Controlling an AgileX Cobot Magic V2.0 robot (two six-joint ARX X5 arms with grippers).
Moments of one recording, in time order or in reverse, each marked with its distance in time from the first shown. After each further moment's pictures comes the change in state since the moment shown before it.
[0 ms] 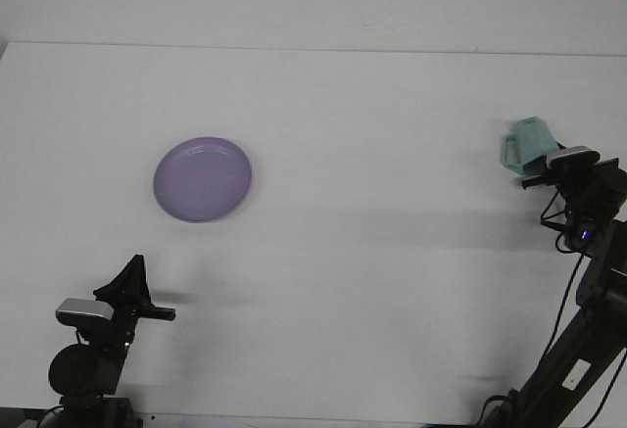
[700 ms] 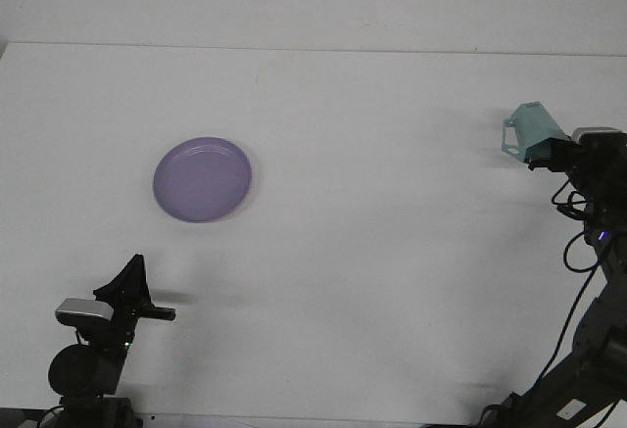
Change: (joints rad) left arm 0.000 0.000 0.000 0.005 0.000 0.000; right arm 0.040 -0.330 0.000 -0.433 -0.065 0.337
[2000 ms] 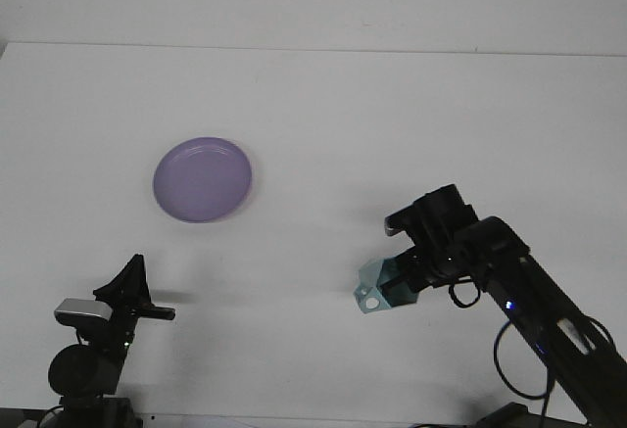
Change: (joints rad) left arm 0.000 0.000 0.000 0.001 0.000 -0.023; right arm 0.906 -0.453 0.002 -1.400 0.412 0.069
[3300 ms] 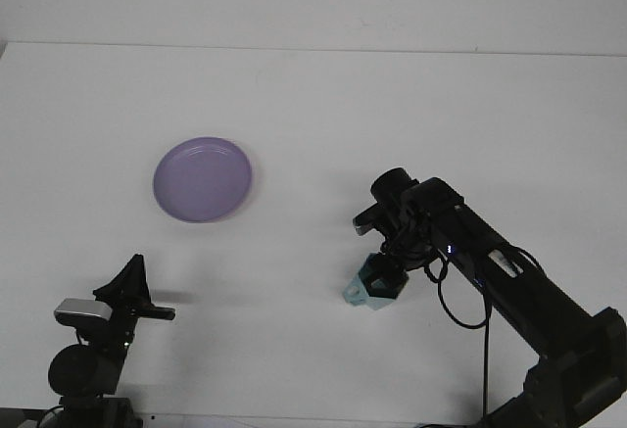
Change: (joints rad) left arm 0.000 0.000 0.000 0.000 0.000 0.000; right arm 0.063 0.314 0.205 -0.180 0.068 -0.099
